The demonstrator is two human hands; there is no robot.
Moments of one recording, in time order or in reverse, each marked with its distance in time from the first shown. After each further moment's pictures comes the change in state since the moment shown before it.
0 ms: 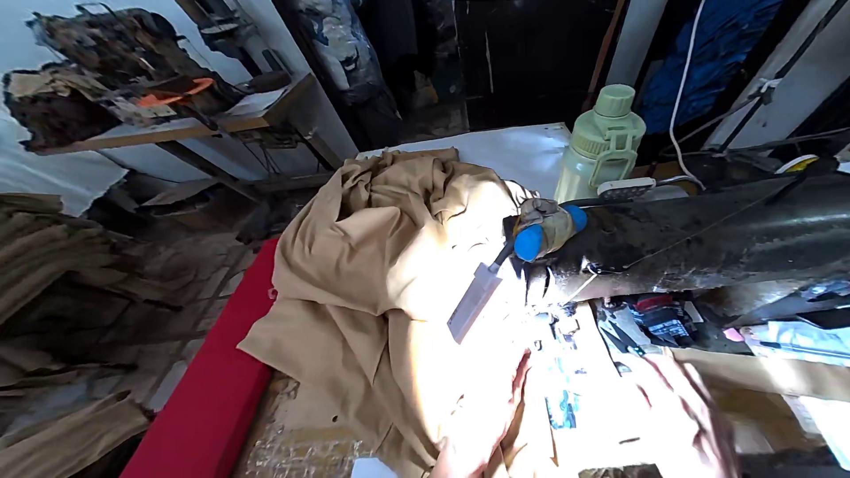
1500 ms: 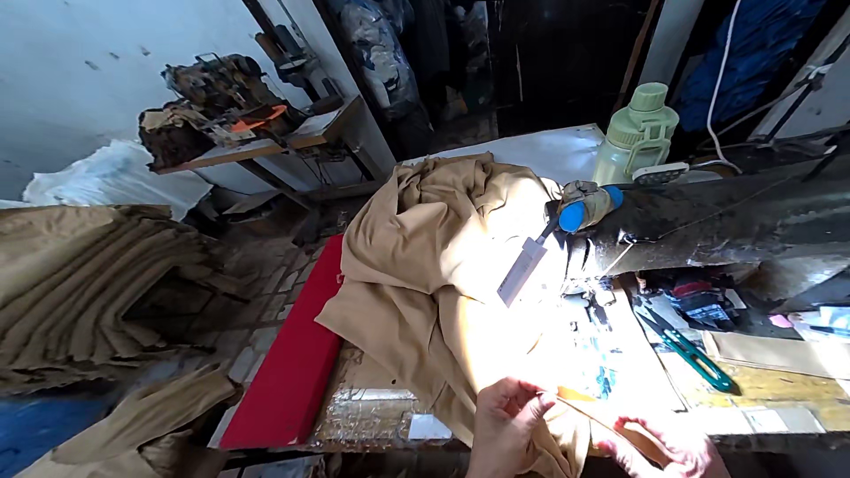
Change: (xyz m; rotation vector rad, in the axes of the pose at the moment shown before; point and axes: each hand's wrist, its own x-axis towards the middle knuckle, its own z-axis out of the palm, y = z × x) left_hand -0.077 0.032 -0.043 -0.823 0.294 -0.063; right_hand -0.047 -0.060 -0.019 0.704 -0.191 -0.107
